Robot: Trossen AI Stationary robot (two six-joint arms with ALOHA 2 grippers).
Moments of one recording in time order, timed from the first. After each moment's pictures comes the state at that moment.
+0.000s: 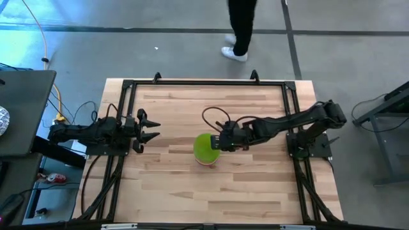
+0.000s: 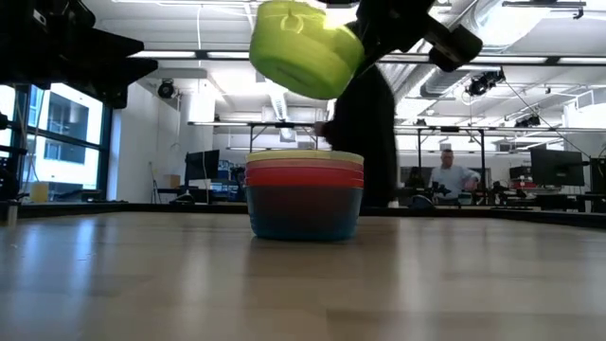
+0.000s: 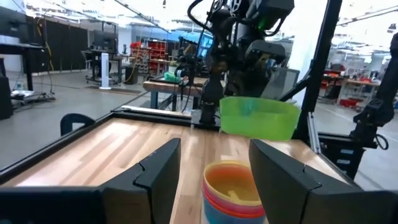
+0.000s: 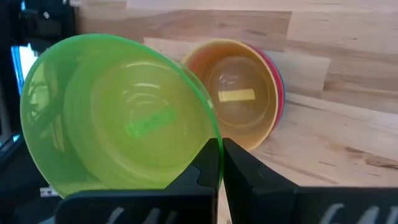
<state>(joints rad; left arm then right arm) 0.07 0.00 0.01 0.09 -0.11 -0.09 0.19 1.60 1.33 -0.68 0.12 1.60</state>
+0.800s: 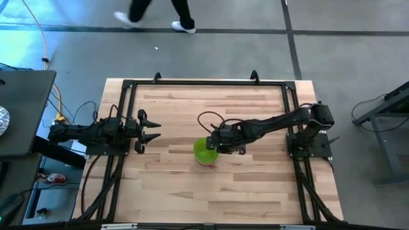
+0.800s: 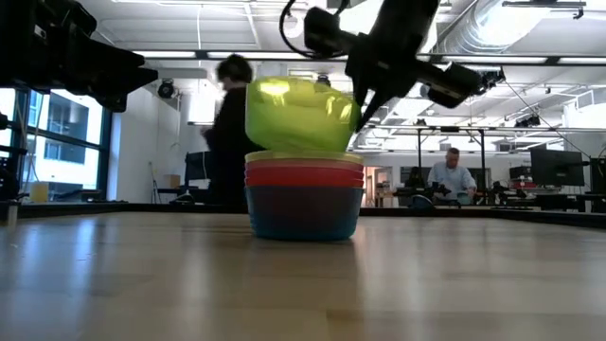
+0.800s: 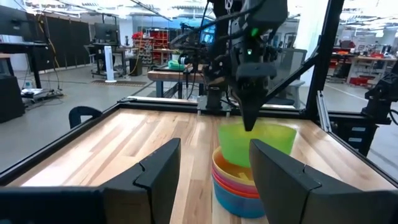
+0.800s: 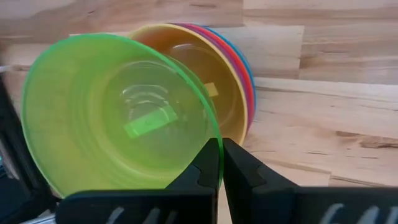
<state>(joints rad) 0.07 0.01 0.01 0.03 -0.11 -0.03 0.14 1.74 1.33 -0.68 -0.02 1.73</state>
